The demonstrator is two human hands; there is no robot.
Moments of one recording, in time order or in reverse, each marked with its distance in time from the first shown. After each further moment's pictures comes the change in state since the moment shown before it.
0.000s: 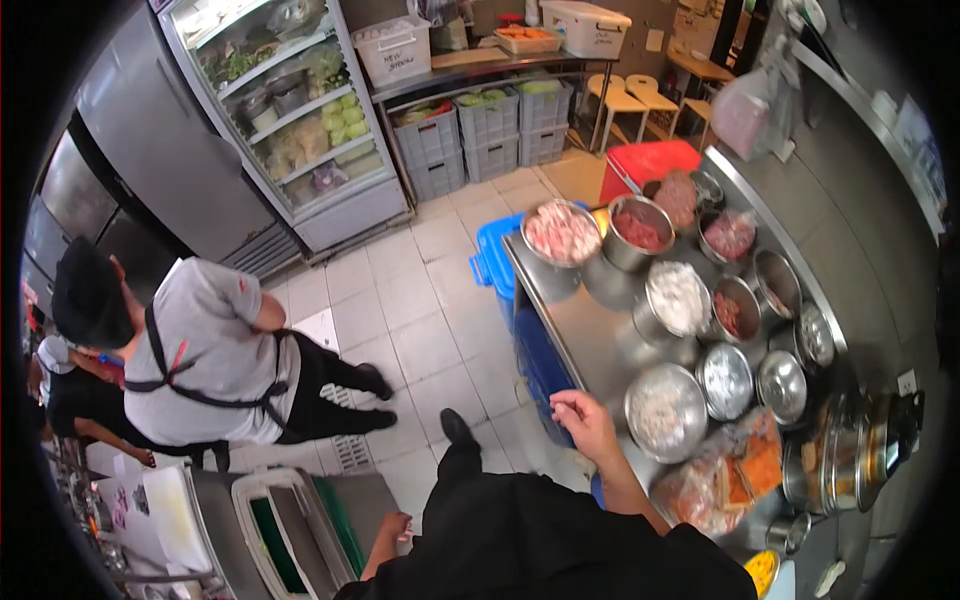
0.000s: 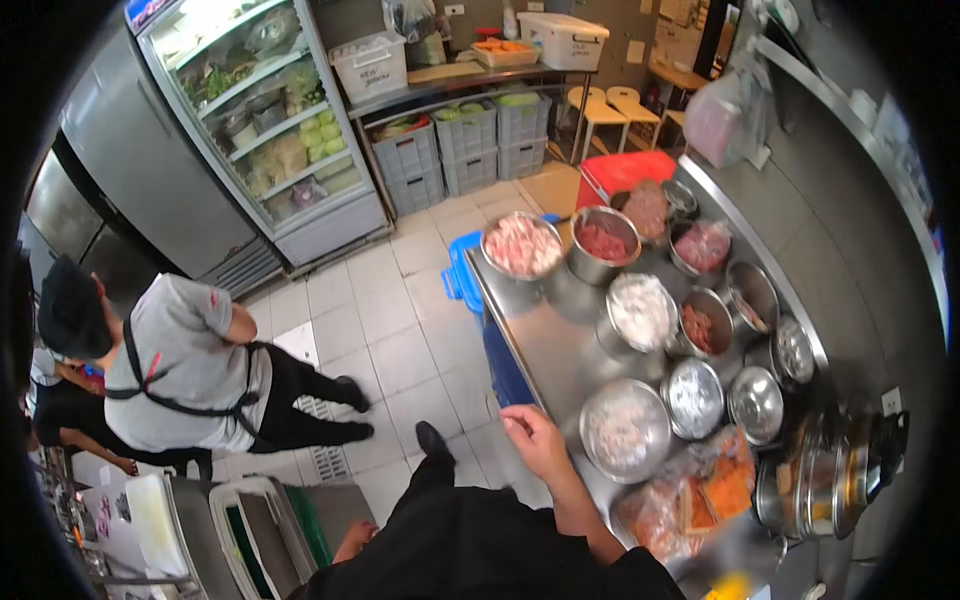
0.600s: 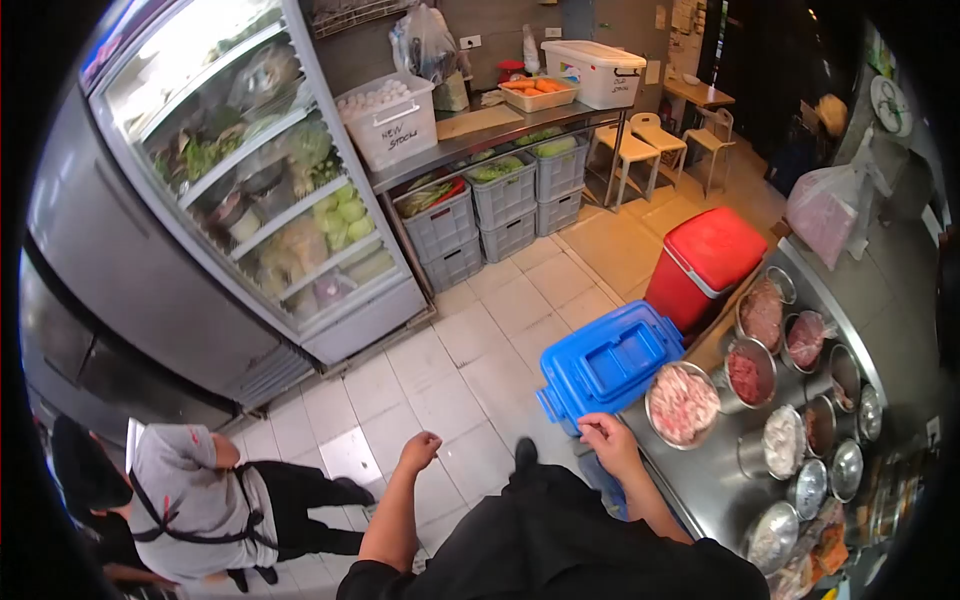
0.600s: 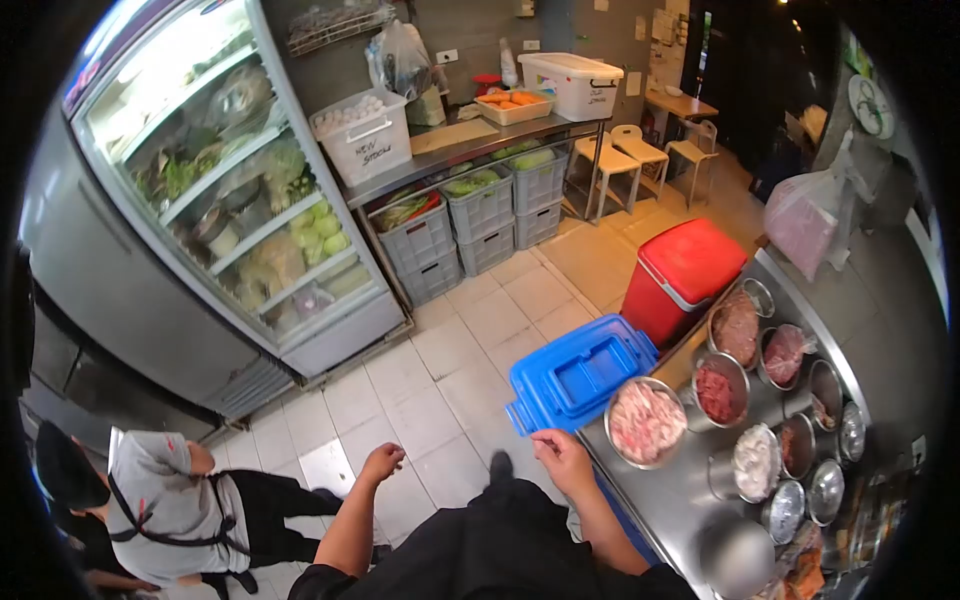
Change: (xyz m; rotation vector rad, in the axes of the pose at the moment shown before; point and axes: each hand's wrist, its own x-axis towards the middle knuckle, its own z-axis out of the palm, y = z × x) left_hand 0.317 0.517 -0.398 0.134 0.156 0.528; right_hand 0.391 -0.031 0.152 -0.071 0.174 0.047
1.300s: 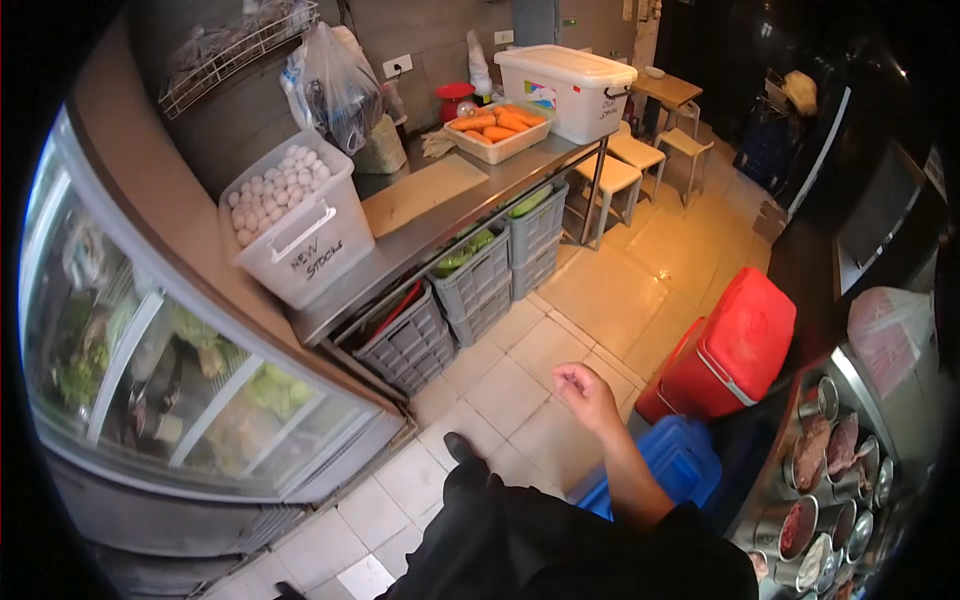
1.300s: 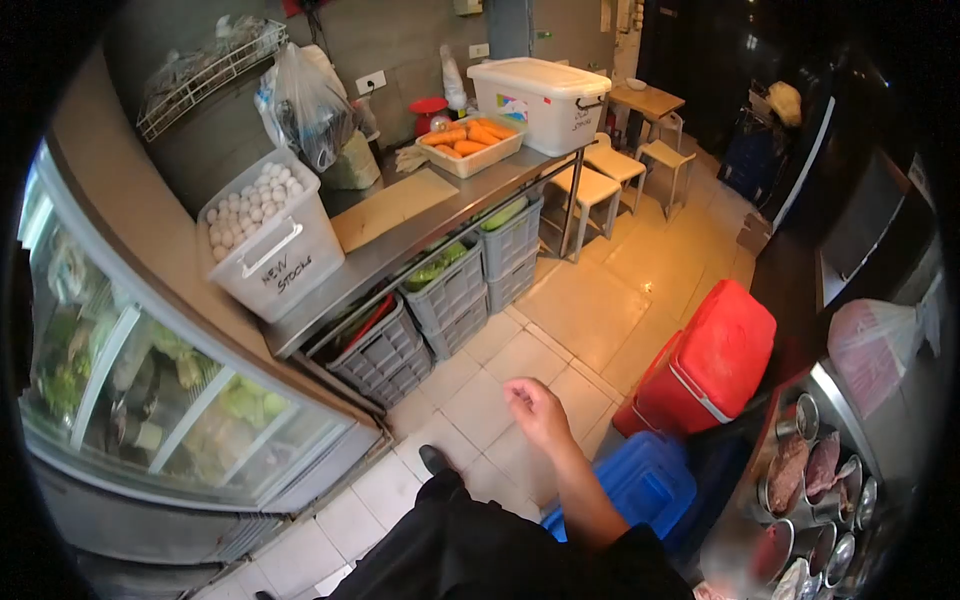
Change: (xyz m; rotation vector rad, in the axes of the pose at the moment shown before) left_hand 0.270 0.002 -0.156 0.173 -0.265 -0.476; right_hand 0.609 -0.051 0.025 -0.066 0.201 -0.170
